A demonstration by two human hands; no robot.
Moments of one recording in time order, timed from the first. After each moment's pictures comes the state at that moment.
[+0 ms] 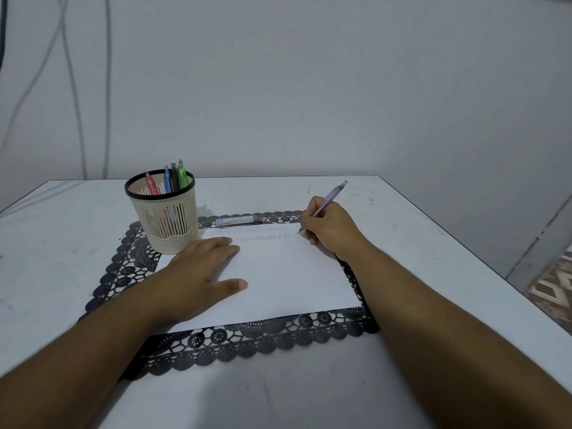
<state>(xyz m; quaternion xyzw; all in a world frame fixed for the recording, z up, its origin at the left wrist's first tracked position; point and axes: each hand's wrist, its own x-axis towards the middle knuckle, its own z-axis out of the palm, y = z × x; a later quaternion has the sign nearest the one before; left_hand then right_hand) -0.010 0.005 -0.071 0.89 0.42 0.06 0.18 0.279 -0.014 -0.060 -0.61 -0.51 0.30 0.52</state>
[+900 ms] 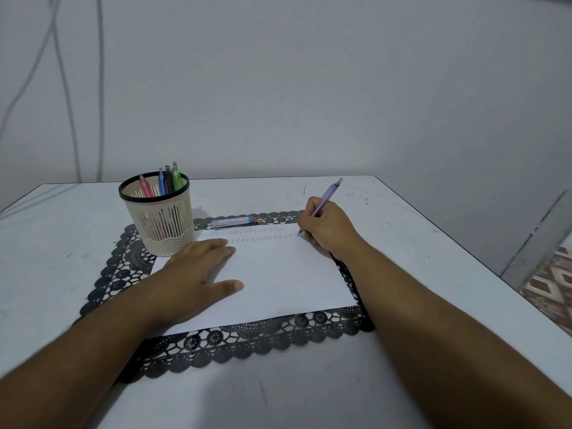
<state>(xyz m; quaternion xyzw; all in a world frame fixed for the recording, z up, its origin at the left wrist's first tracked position) -0.010 0.004 -0.071 0.89 0.42 0.07 0.18 0.284 -0.010 -0.065 -0.66 -0.50 0.26 0.49</state>
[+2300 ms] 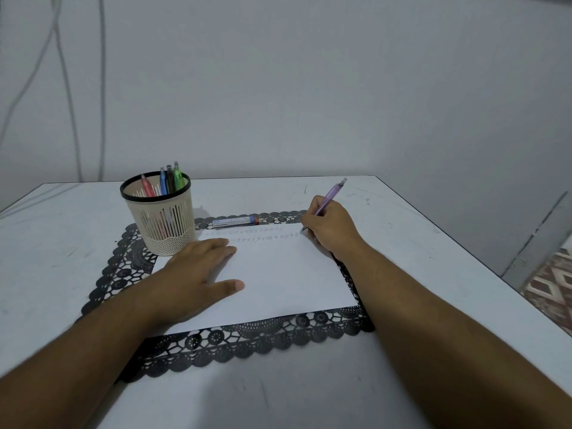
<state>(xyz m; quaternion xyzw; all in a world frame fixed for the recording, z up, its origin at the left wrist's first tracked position) -0.009 0.003 -0.067 0.89 0.42 0.06 0.18 0.283 -0.012 -0.063 -0.68 -0.47 0.25 0.50</state>
